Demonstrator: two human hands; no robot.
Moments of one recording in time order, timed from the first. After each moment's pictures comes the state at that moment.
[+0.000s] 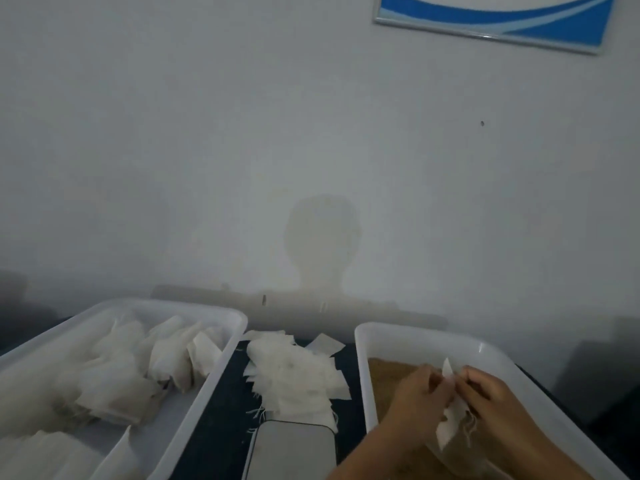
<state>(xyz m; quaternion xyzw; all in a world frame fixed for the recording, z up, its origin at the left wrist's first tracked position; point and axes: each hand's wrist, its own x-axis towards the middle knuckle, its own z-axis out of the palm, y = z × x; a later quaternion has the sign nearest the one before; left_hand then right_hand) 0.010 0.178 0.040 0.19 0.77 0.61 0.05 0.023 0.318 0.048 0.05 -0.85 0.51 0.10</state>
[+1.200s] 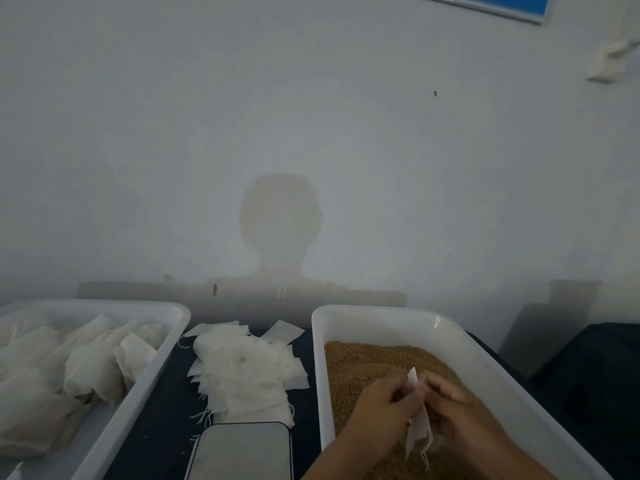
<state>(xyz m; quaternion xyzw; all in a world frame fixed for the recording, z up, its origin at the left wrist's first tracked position) 0.005 0.188 0.000 0.25 0.75 0.62 0.05 0.027 0.329 0.006 0.00 -0.68 0.73 -0.03</state>
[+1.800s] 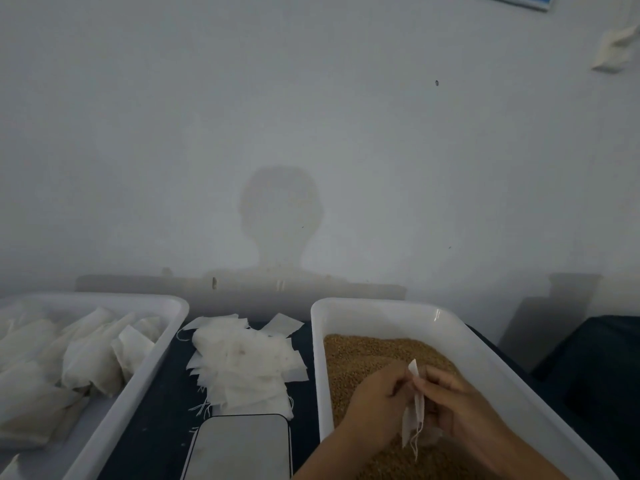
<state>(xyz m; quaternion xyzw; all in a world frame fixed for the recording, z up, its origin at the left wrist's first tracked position) 0.008 0.185 0.002 0.29 0.77 0.57 0.01 0.030 0.324 0.016 -0.02 -0.69 0.72 -0.04</state>
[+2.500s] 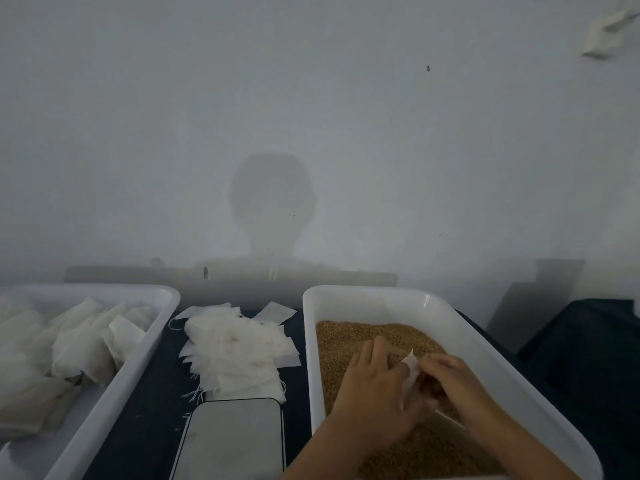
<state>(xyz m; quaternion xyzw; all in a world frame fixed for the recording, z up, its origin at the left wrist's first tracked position) 0.020 0.186 -0.002 0.36 0.88 0.21 -0.22 0.035 0.333 0.018 -0.10 -0.78 0.61 0.03</state>
